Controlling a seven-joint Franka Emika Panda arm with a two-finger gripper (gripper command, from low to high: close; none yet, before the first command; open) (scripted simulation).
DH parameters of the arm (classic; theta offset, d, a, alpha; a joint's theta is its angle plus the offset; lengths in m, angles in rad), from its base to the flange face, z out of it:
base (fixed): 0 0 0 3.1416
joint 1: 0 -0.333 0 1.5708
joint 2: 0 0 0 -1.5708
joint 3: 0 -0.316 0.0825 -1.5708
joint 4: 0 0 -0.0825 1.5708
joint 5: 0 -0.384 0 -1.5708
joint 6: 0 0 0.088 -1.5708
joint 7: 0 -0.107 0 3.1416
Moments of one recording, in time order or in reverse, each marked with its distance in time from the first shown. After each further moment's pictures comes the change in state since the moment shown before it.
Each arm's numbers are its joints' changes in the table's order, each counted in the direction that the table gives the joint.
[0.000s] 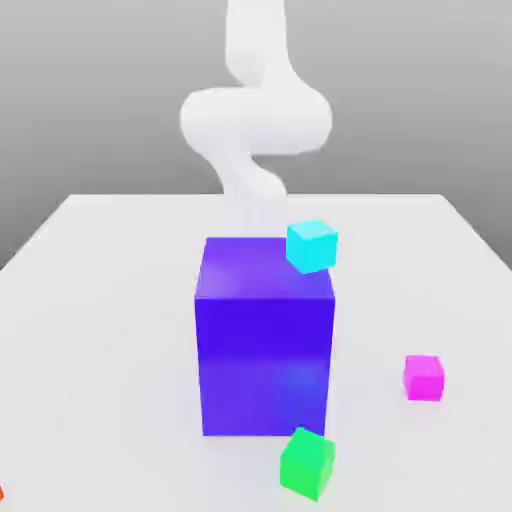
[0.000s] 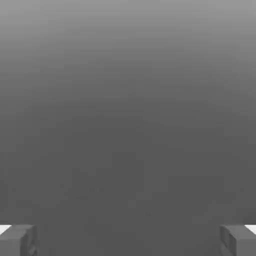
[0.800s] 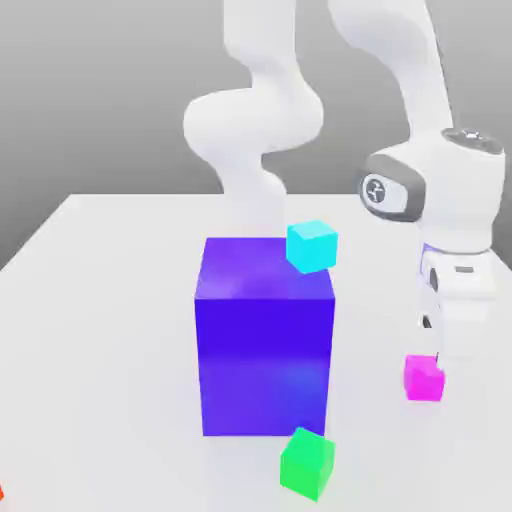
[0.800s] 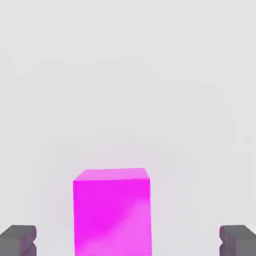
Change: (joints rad) arm -0.503 0.883 -0.117 -0.411 0.111 0.575 0.644
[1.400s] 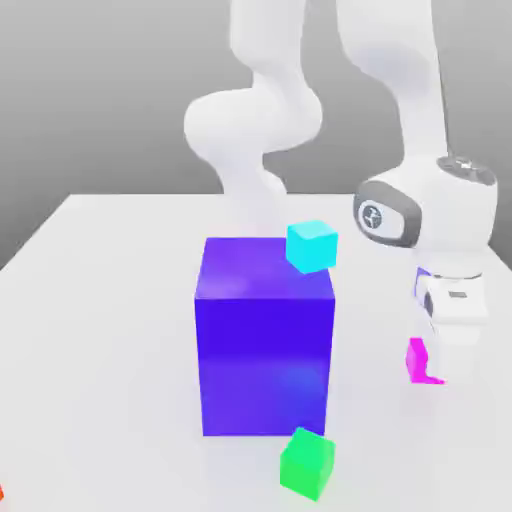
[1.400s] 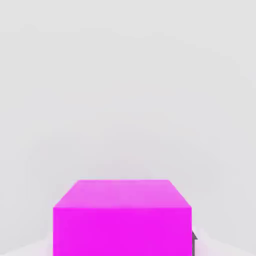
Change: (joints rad) arm -0.001 -0.070 0.007 -0.006 -0.052 -0.072 0.054
